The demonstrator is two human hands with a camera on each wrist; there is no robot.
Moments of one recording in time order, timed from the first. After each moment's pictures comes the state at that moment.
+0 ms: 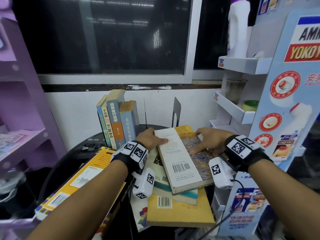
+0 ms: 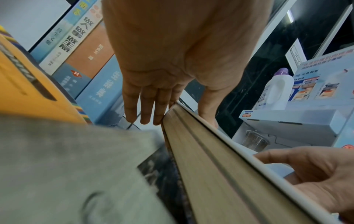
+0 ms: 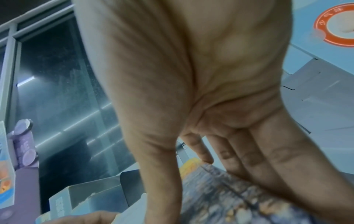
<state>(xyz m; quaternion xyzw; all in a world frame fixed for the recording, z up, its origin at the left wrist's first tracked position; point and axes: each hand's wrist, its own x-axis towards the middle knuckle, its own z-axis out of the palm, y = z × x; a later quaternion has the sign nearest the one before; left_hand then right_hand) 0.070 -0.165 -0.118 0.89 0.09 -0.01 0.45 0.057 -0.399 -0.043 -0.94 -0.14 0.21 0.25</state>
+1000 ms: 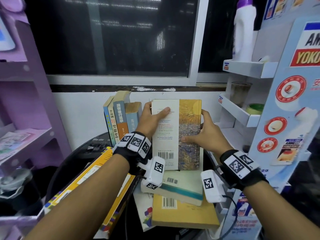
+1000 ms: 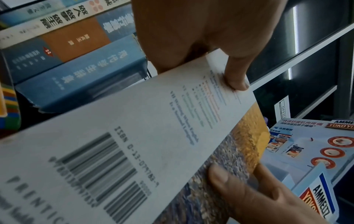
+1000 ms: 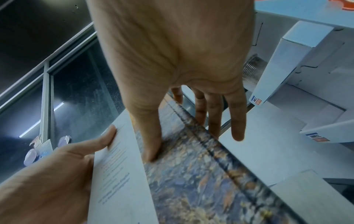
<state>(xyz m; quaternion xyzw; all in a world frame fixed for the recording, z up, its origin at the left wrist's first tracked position) 0.040 -0.176 -0.059 0.64 -0.02 0.18 0.75 0.041 -0.373 -0.061 -0.87 -0.18 -0.09 0.44</state>
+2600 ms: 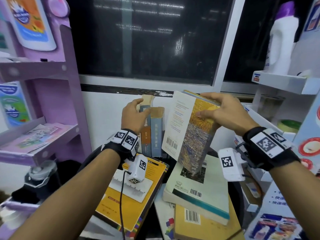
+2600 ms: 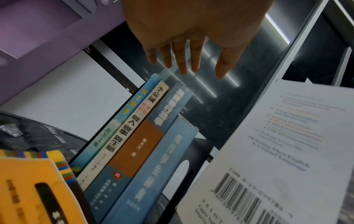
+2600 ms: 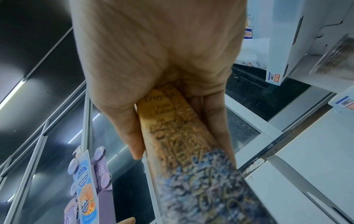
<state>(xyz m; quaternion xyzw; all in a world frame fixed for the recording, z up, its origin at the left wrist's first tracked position) 0.027 -0.056 -0.051 0.78 0.12 0.40 0.46 0.043 -0.320 0.029 -0.87 -0.26 -0.11 0.40</state>
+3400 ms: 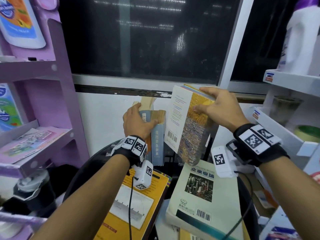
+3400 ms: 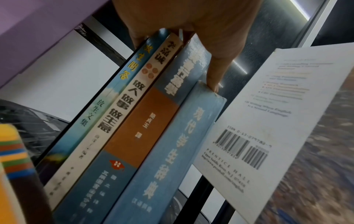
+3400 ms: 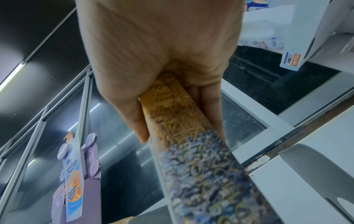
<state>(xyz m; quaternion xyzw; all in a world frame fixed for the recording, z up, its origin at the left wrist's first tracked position) 0.086 -0.045 -0.073 0.82 0.20 0.39 0.36 0.107 -0.278 0.029 -0.87 -0.24 -0.19 0.39</state>
